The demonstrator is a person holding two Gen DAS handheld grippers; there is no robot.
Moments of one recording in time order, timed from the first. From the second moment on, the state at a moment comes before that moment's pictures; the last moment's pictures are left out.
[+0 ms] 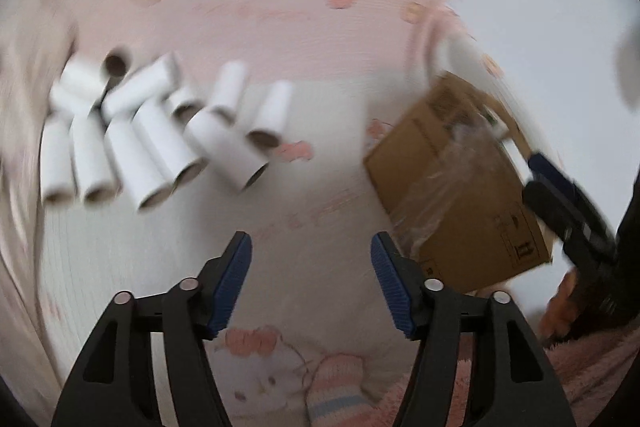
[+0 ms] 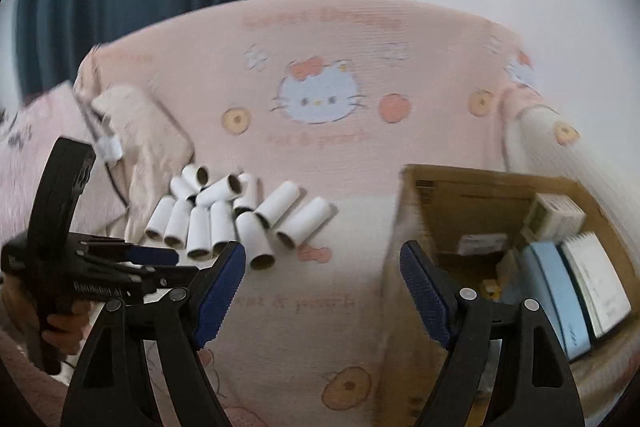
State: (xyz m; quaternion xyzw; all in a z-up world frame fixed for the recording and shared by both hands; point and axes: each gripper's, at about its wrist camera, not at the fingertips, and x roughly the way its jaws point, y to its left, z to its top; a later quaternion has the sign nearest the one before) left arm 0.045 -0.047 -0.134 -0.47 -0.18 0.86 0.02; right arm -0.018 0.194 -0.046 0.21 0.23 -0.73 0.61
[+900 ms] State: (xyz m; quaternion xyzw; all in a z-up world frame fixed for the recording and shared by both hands) left arm -0.018 -0.124 -0.179 -0.49 -0.23 0.83 -0.09; right arm -0.003 0.049 -0.159 0.29 0.29 -0.66 0.63
